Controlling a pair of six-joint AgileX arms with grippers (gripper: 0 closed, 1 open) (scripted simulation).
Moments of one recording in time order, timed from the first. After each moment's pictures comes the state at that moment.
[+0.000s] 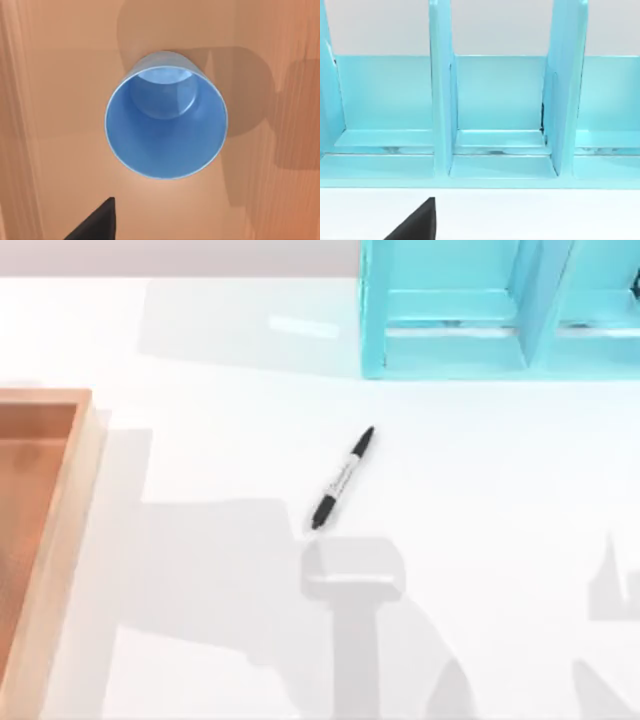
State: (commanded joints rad) left arm 0.20 1.75 1.45 -1.27 0.00 0.23; right arm 0.00 0.00 0.00 0.00 0.00 0.00
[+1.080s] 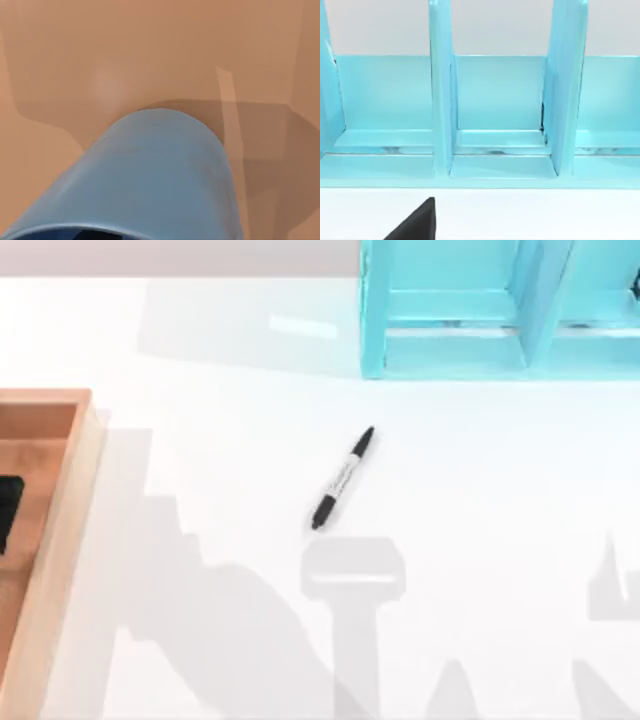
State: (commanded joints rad) left arm 0.21 1.85 1.17 -0.88 0.00 0.24; right arm 0.00 0.00 0.00 0.00 0.00 0.00
